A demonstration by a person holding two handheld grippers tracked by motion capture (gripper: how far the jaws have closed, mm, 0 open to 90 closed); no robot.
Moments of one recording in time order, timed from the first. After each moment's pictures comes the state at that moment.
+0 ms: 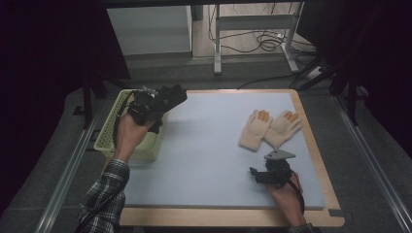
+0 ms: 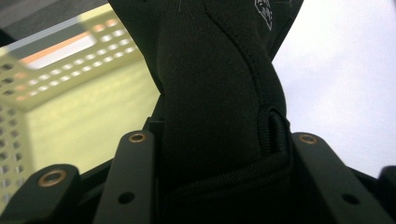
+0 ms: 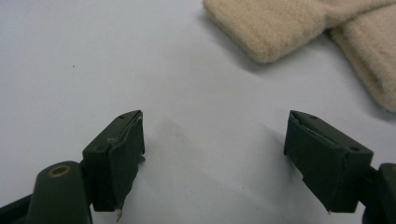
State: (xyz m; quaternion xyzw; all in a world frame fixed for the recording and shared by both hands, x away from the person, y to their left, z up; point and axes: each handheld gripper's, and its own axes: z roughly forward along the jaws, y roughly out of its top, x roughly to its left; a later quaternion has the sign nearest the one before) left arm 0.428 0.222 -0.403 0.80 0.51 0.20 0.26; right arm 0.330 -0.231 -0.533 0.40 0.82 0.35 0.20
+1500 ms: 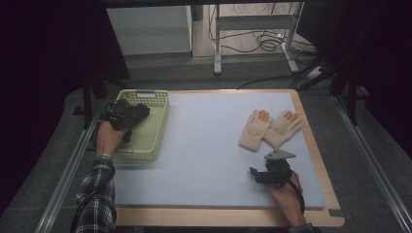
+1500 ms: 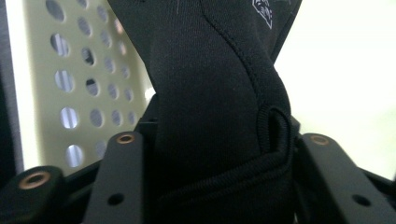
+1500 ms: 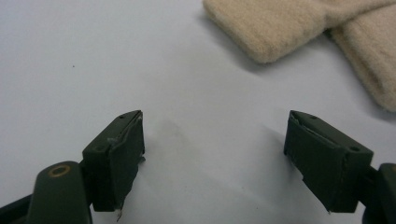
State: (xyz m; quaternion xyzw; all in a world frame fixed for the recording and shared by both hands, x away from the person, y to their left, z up) left arm 0.474 0.324 -0.499 0.77 0.61 0.16 0.09; right arm 0.330 -0.231 -0.534 0.40 0.82 0.35 0.20
